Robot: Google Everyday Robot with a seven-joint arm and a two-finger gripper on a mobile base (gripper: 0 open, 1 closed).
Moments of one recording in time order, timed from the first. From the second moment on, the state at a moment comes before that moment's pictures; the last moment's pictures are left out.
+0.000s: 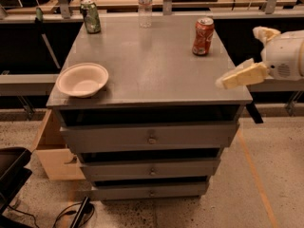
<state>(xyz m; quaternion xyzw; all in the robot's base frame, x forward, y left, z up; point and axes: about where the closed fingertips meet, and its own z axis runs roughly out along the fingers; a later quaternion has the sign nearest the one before) 0.573 -0.213 0.954 -0.43 0.73 0.09 0.53</state>
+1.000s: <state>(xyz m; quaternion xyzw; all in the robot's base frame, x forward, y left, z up) 0.734 -0.158 0.933 -0.34 0.68 0.16 0.63</state>
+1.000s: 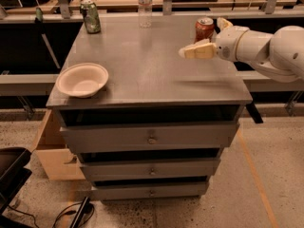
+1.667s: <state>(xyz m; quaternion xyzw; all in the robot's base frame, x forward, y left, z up) 0.801 -0.185 0.932 -0.30 0.68 0.15 0.65</state>
